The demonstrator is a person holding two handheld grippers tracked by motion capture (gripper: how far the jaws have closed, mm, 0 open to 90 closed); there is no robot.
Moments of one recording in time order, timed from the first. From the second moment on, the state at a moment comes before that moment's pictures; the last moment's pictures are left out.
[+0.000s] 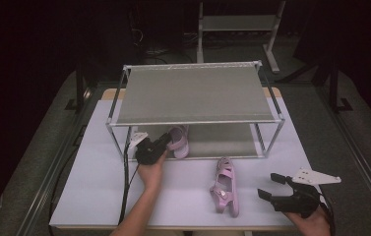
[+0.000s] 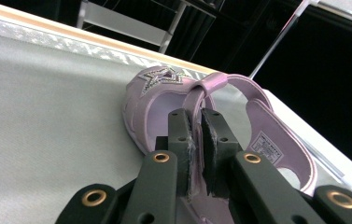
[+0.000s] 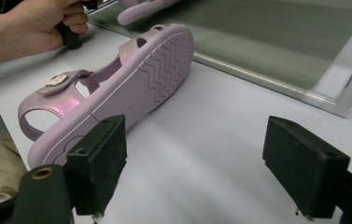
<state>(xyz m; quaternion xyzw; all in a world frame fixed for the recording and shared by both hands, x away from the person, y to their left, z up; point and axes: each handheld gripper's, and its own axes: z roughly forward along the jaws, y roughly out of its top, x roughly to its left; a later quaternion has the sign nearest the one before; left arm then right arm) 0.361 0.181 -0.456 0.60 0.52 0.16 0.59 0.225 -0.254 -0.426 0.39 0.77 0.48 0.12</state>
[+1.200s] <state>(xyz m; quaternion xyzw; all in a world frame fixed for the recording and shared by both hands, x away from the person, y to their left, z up) 0.368 0.168 -0.453 0.61 0.50 0.14 0.60 0.224 -0.253 -0.426 0.39 0.78 0.48 0.12</state>
